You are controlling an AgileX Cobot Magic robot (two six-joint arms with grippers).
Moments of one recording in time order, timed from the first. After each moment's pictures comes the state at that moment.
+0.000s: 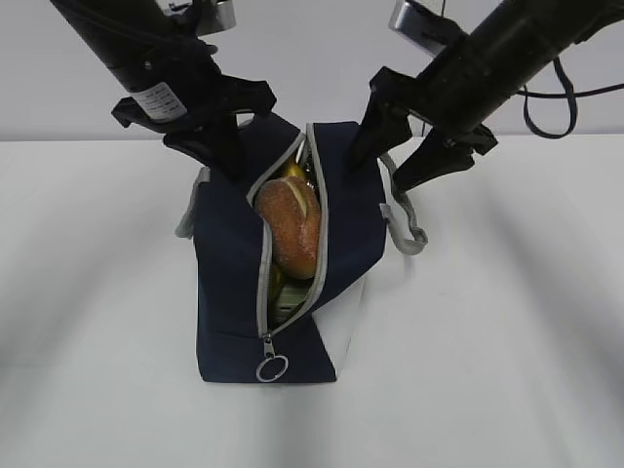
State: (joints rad) left arm -0.42 1.89 -1.71 -0.30 1.14 0.09; right arm 0.16 1.94 -1.65 0.65 1.19 -0.36
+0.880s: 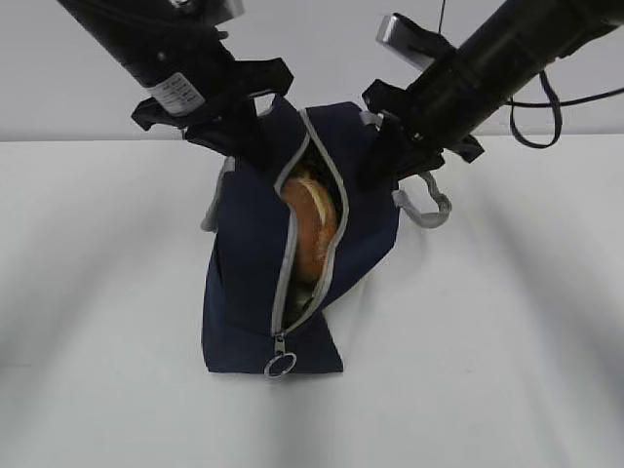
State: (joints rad) left arm -0.42 1.89 -1.71 -0.41 1.11 0.09; right arm 0.16 1.99 -1.65 0.71 1.21 -0.44
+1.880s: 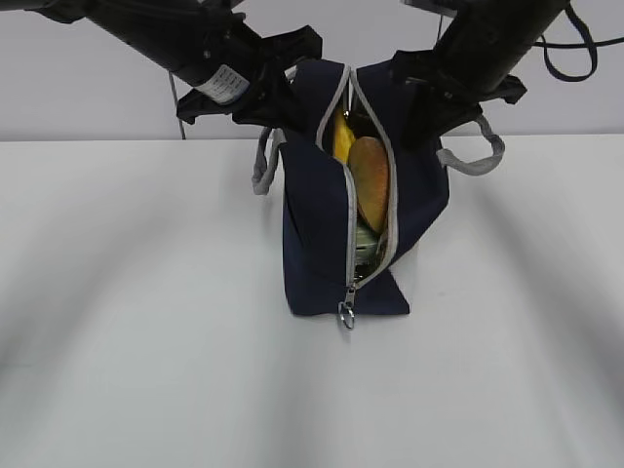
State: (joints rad) left arm -0.42 1.95 -1.71 -0.60 0.80 0.09; right arm 0.16 2.02 -1.88 0.36 1.25 -0.26
